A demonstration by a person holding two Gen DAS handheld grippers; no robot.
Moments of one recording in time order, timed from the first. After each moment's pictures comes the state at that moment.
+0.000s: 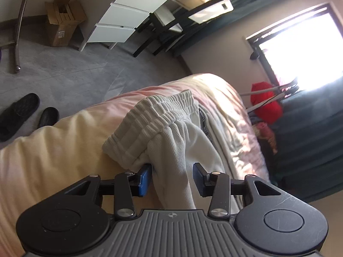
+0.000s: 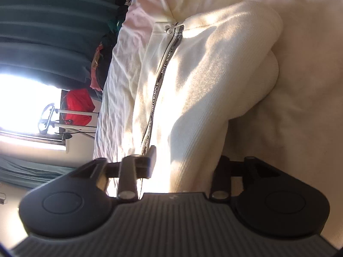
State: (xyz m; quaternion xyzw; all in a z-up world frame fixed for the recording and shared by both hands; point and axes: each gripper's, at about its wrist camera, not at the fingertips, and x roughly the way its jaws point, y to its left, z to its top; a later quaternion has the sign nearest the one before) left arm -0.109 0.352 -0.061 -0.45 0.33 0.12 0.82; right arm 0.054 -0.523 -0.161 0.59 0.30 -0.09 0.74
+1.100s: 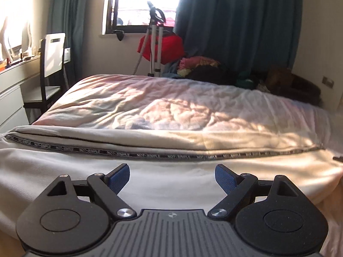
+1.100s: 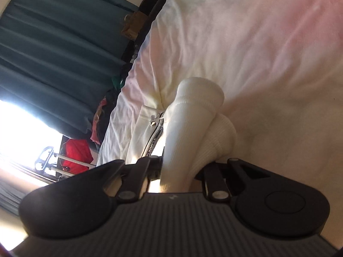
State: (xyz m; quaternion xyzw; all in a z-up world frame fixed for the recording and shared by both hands) left arm 0.001 -0.030 -0.078 -0.01 0.30 -0.05 0.95; right arm 0.022 -0.582 -0.176 0.55 0.17 -0.18 0.80
